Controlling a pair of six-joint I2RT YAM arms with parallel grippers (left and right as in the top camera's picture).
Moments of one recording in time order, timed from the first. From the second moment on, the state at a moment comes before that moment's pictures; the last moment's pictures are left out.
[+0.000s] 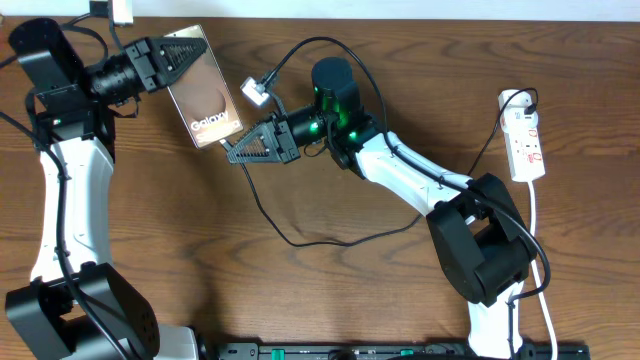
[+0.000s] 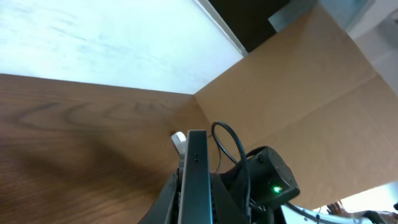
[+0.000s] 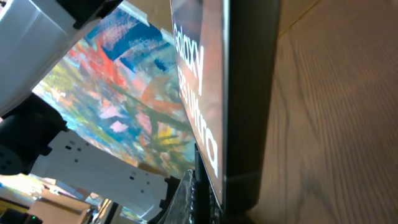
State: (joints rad) left arm 0.29 1.62 1.33 0.05 1.32 -0.65; right arm 0.63 2.08 1.48 0.52 -1.36 0.82
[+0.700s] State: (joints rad) left arm 0.27 1.62 1.33 0.06 1.19 -0.67; right arm 0.61 2.08 1.48 0.52 -1.30 0.84
